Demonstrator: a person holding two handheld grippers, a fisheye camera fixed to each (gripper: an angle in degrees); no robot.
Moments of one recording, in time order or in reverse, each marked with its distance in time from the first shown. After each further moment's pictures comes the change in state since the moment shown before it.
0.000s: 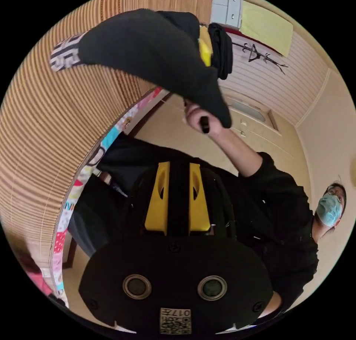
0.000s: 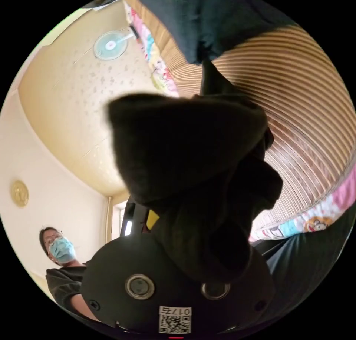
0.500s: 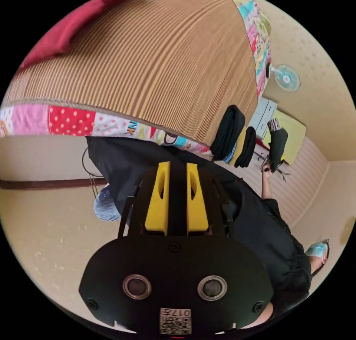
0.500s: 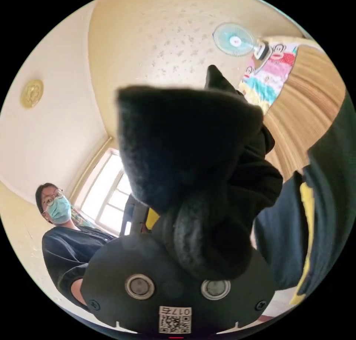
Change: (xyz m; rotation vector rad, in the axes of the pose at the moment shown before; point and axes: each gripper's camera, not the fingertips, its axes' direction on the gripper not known) left arm -0.111 0.203 0.090 0.819 0.180 -0.546; right arm -0.284 -0.121 -0.177 -0.093 0.178 -0.642
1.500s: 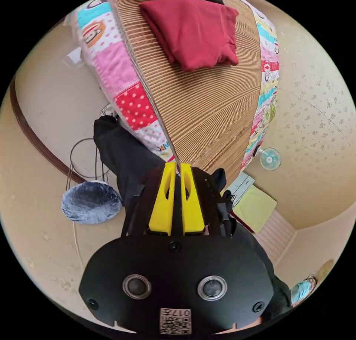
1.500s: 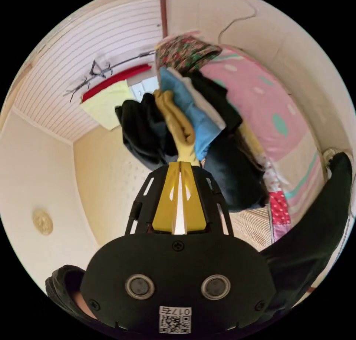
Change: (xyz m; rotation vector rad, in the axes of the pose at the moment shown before) left arm -0.023 0.036 0.027 0.395 0.148 -0.272; right arm 0.227 0.322 -0.061 0.969 -0.043 0.643
